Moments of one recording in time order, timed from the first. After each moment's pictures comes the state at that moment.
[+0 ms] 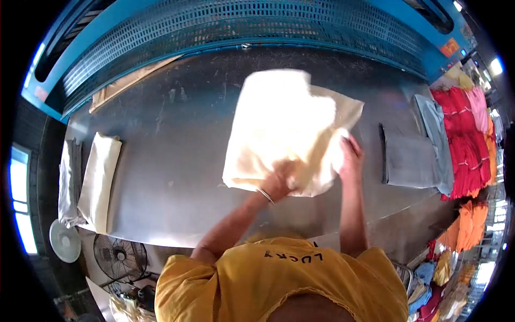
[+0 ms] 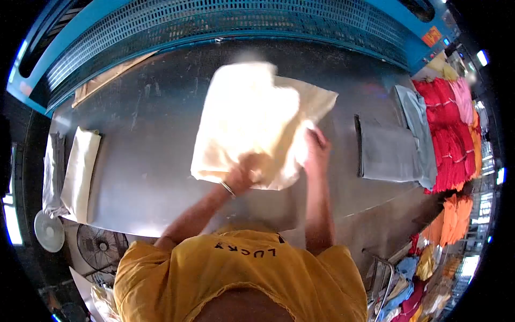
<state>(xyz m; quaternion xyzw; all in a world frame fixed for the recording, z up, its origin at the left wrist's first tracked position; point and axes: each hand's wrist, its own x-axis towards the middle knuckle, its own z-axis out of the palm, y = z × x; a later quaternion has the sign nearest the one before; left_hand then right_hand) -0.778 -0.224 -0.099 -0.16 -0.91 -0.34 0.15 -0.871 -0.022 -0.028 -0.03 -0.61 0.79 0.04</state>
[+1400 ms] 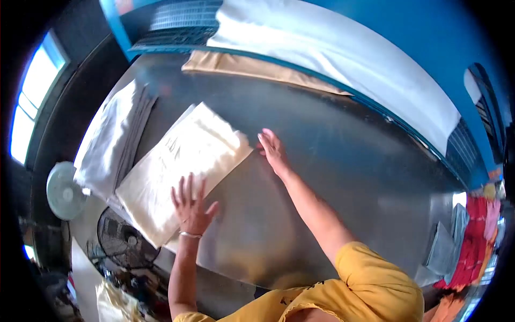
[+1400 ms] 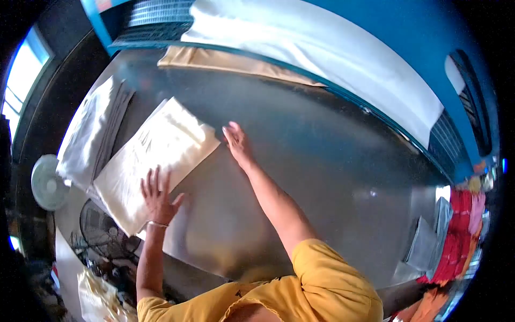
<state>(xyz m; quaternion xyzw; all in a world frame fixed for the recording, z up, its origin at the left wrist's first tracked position) -0.521 -0.819 -0.049 0.31 -0.94 -0.01 0.13 -0.800 -0.756 -0.109 0.23 -0.65 0.68 -0.28</state>
